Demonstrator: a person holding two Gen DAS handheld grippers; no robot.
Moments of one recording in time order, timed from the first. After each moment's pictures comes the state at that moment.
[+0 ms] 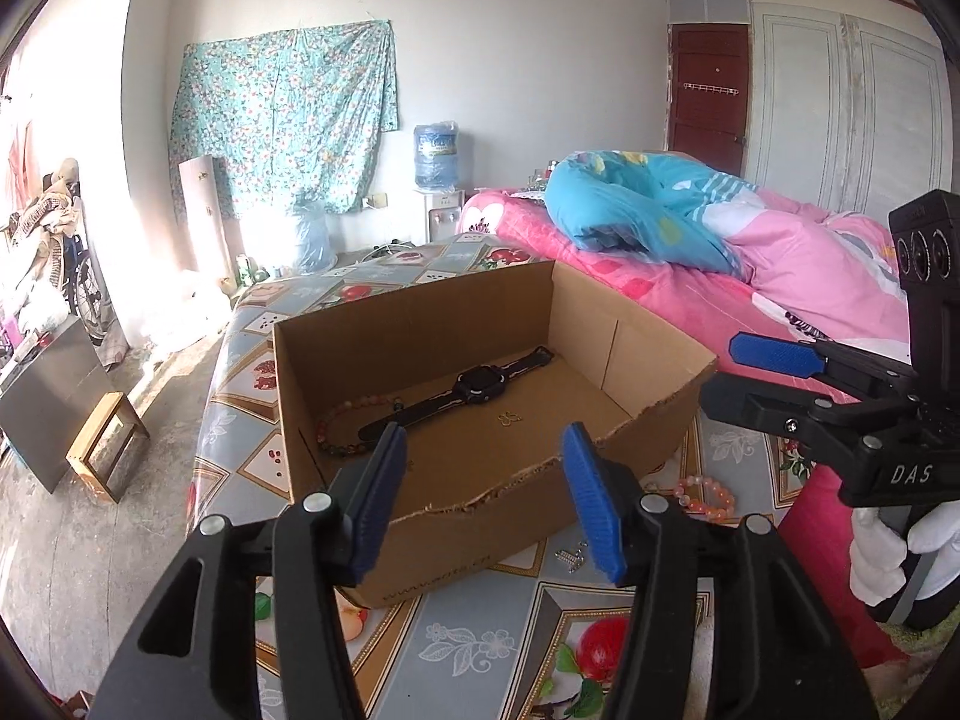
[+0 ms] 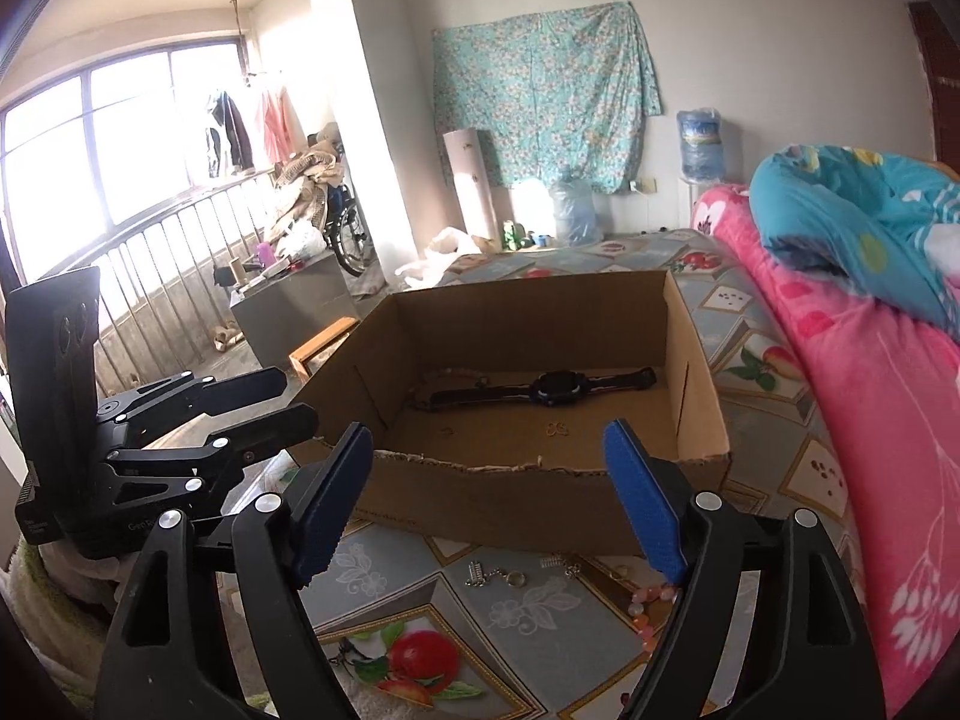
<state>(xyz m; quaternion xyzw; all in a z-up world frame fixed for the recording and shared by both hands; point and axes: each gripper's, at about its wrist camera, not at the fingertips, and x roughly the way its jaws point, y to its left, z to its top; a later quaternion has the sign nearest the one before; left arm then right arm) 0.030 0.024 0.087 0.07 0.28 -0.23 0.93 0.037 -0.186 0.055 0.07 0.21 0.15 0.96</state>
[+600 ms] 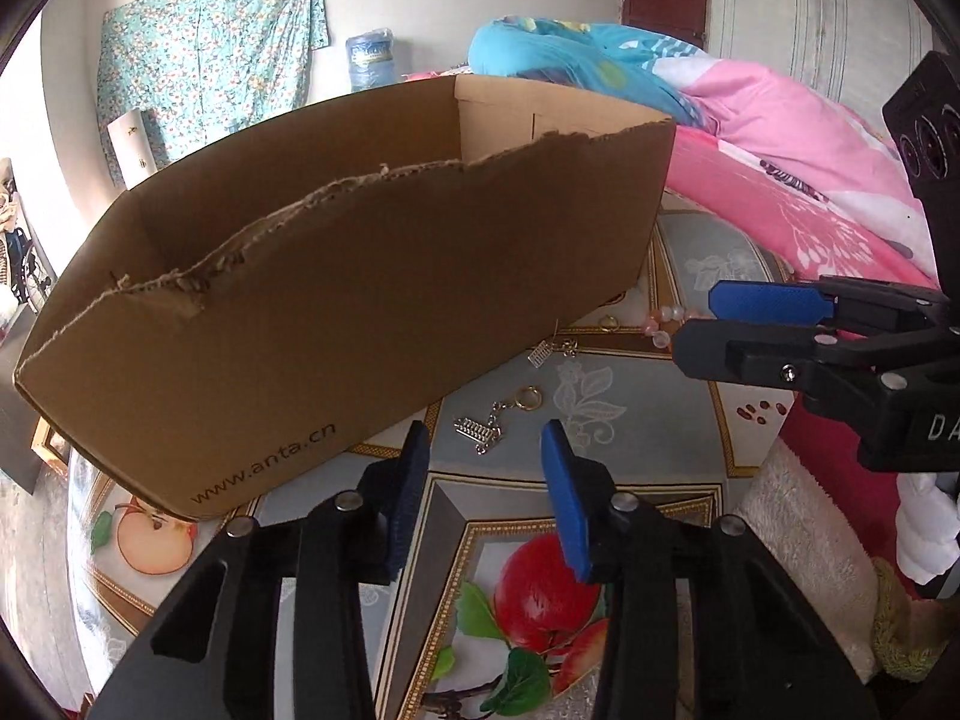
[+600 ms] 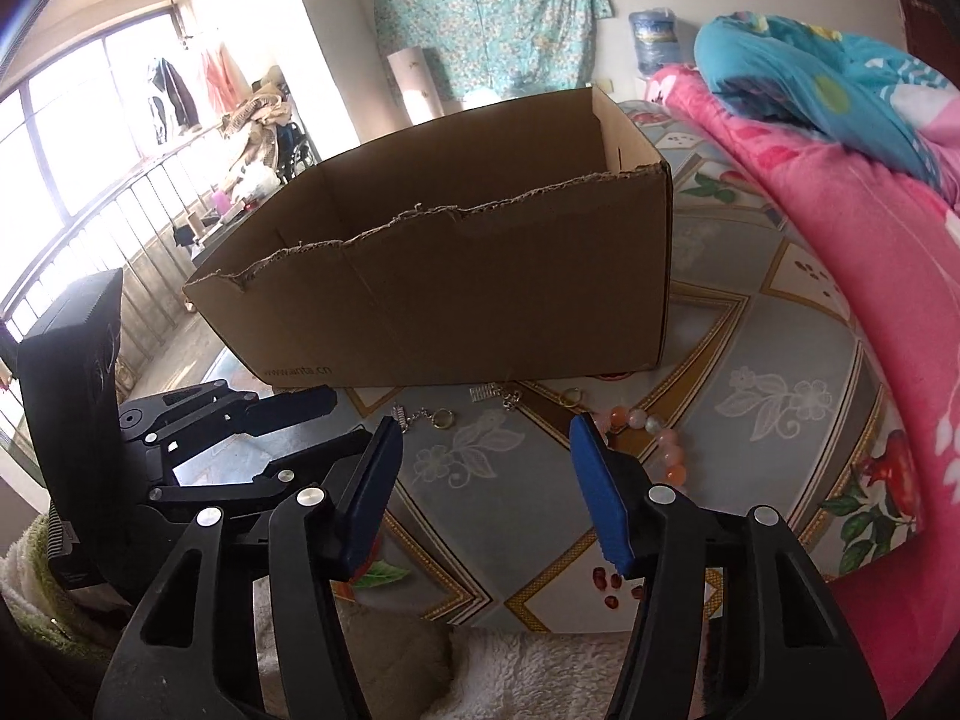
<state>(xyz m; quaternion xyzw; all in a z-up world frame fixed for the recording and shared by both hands) 0.031 -0.041 -0.029 0.14 0.38 -0.27 0.88 0.049 -0.206 -0.029 0.11 0.32 0.12 0.93</state>
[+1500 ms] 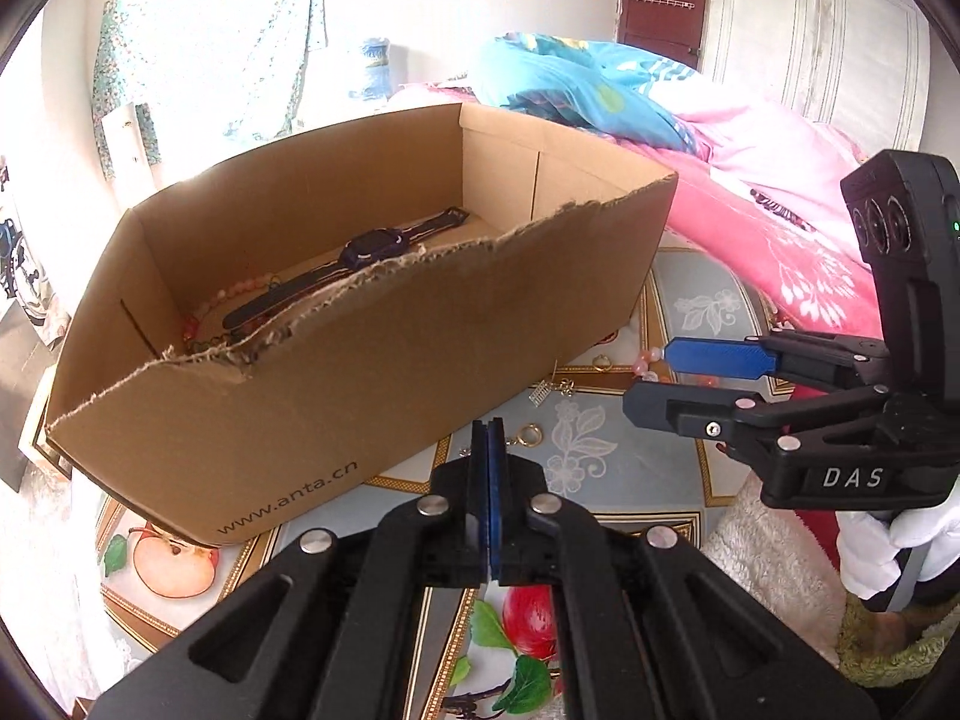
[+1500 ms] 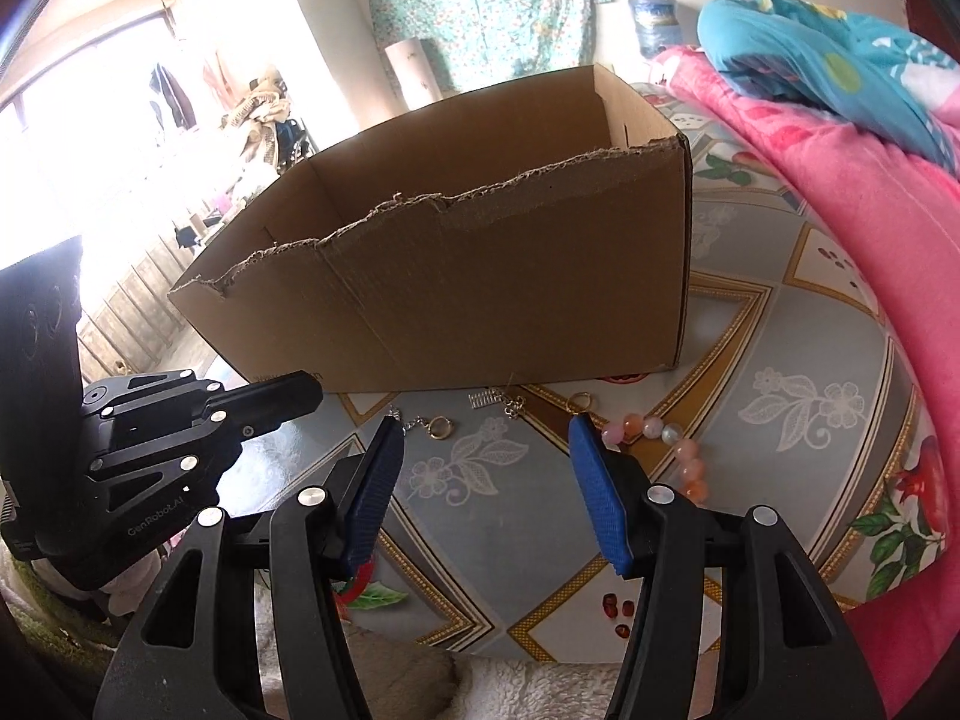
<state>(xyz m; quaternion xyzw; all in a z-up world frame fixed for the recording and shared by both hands) 0.038 -0.030 -0.003 0.11 0.37 -0.28 0.88 0.054 -0.205 -0.037 0.12 0.33 0.13 0.93</state>
